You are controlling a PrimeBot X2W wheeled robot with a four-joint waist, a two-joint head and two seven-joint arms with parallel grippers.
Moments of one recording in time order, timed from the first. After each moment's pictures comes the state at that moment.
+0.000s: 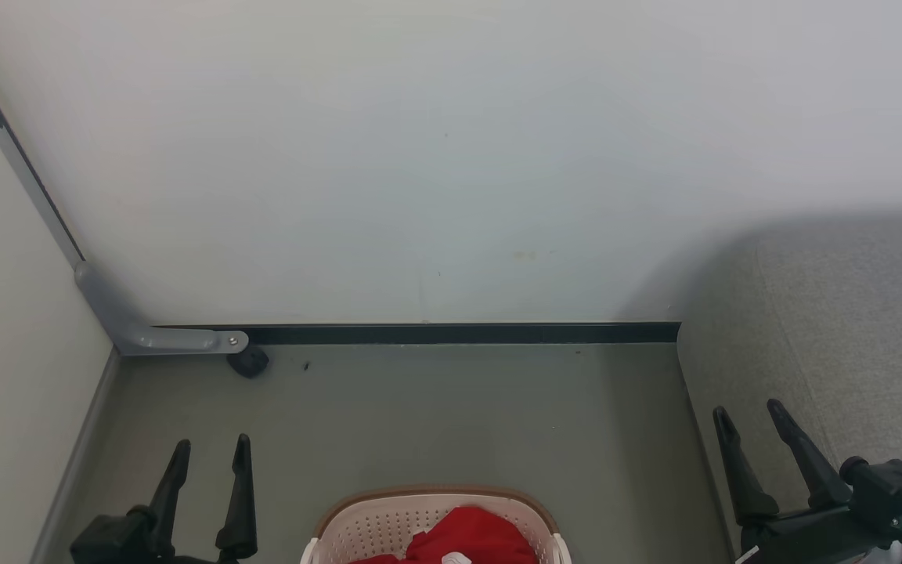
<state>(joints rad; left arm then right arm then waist) -0.10 0.17 -0.20 0.25 -0.50 0.03 -0.25 -0.17 -0.31 0.34 0.25 0.49 0.02 -0.25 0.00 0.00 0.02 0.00</state>
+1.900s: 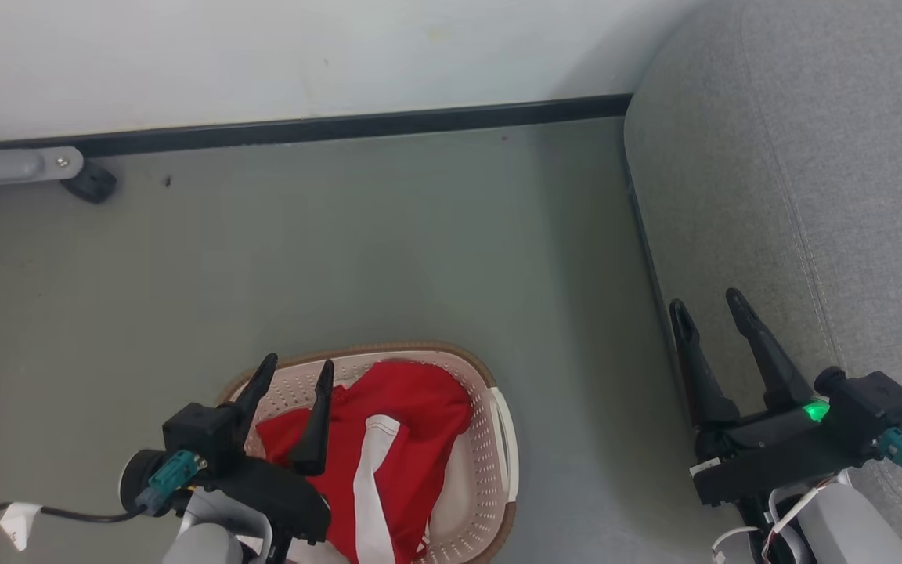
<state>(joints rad) -0.36 0.12 -0.31 0.45 -0.44 -0.06 -0.20 -0.33 -0.21 0.30 0.19 0.43 0.08 -0.25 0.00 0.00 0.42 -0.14</state>
